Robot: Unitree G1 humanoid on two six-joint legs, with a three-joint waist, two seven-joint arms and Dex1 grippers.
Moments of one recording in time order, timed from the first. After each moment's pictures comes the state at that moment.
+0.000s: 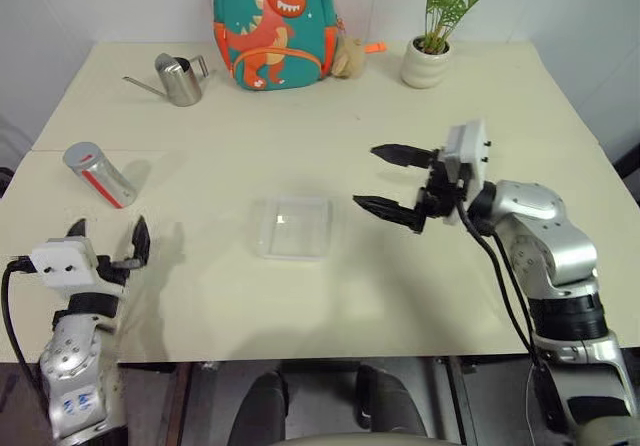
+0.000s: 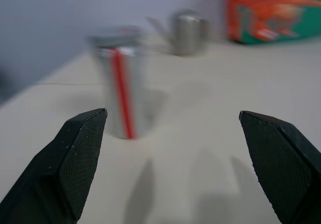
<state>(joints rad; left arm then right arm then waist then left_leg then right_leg) -0.02 0.20 0.52 -0.22 -0.20 0.04 -0.04 -0.63 -0.52 0.07 -0.10 0.52 0.37 0.99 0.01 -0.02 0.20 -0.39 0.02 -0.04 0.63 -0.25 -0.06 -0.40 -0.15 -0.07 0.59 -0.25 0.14</state>
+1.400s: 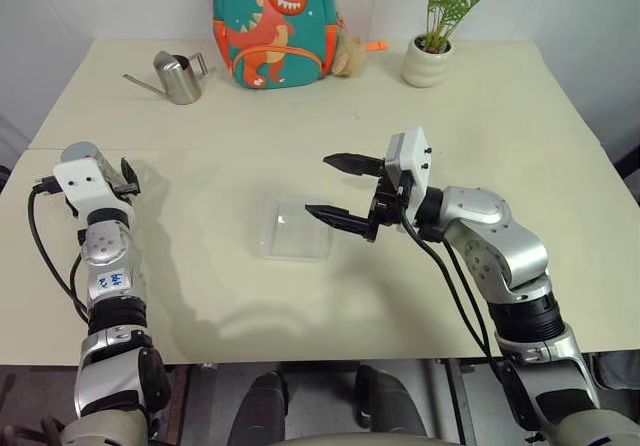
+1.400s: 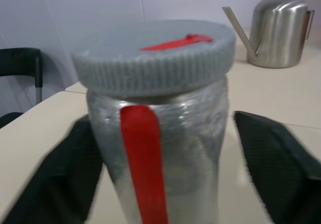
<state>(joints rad) -0.61 0.45 0.45 0.72 -0.08 -0.21 0.15 -0.62 -0.41 0.13 -0.19 0.49 0.44 0.86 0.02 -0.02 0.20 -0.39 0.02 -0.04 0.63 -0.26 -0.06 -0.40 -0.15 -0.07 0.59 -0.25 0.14</state>
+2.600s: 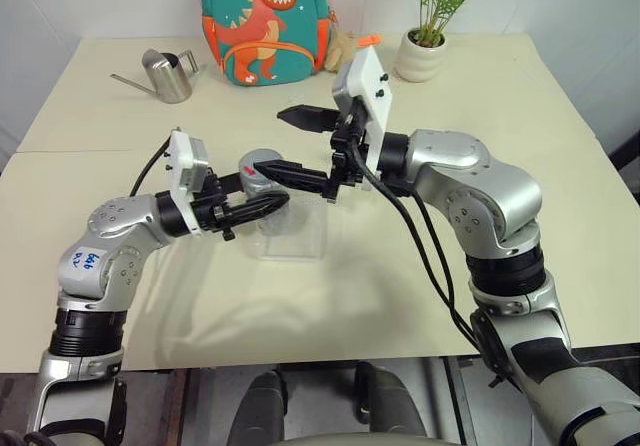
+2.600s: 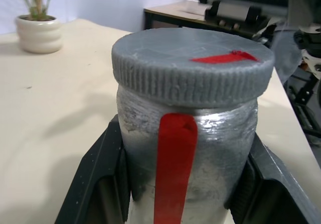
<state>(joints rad) -0.50 0.63 0.08 -0.11 -0.66 0.46 -0.94 -0.93 -0.29 0.20 -0.19 0.53 0.80 0.72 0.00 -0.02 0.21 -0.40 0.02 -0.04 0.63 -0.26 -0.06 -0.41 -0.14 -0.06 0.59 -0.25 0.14</state>
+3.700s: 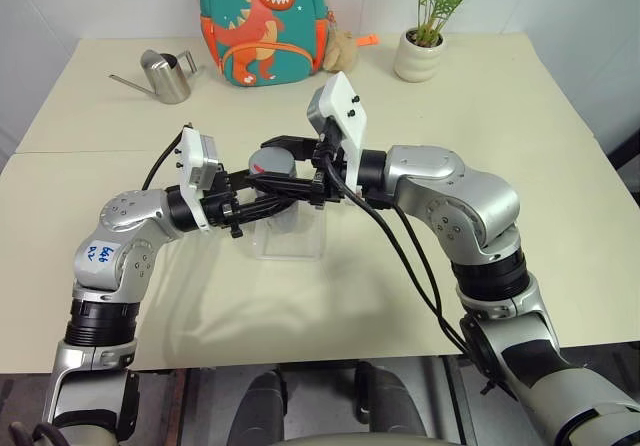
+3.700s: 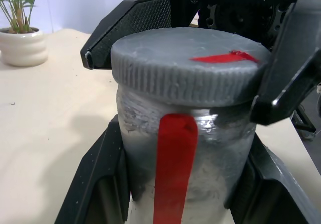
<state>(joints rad) -0.53 0.59 0.07 -0.06 -0.61 0.41 -1.01 -0.92 -0.26 0.21 -0.18 0.53 0.82 0.73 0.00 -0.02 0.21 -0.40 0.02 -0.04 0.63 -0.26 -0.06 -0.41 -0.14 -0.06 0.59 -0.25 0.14</state>
